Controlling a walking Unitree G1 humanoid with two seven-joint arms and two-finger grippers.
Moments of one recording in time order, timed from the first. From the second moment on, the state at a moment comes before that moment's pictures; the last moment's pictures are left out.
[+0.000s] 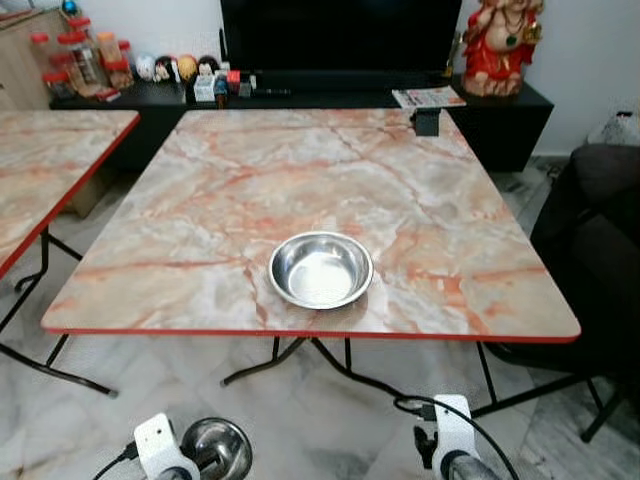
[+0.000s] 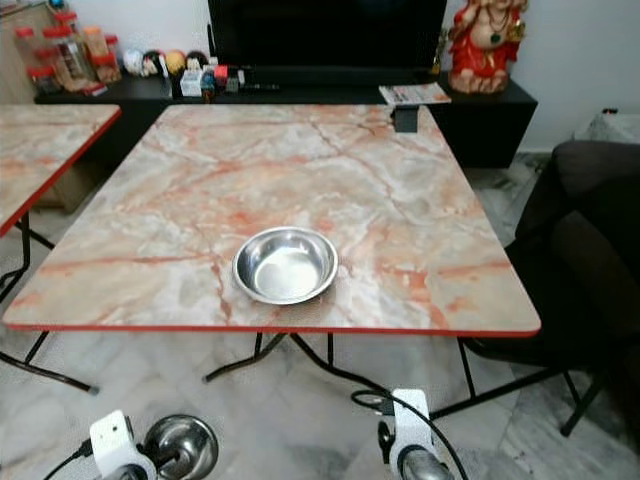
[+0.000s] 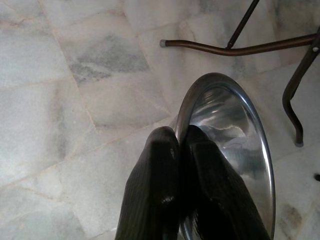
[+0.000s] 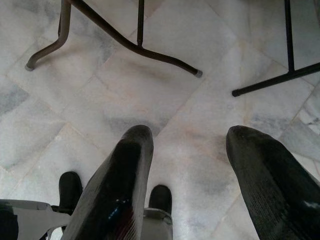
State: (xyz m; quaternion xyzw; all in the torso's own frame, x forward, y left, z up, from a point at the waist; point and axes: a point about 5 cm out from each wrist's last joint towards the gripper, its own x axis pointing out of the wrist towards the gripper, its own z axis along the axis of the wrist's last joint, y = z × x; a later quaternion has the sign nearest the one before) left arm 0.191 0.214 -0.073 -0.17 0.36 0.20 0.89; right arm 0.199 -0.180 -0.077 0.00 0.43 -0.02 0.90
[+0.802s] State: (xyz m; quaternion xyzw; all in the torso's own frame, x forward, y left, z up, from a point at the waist) left arm 0.190 0.211 -0.074 -0.17 0.36 0.20 0.89; right arm 0.193 -0.187 -0.079 -0.01 0.44 -0.02 0.90
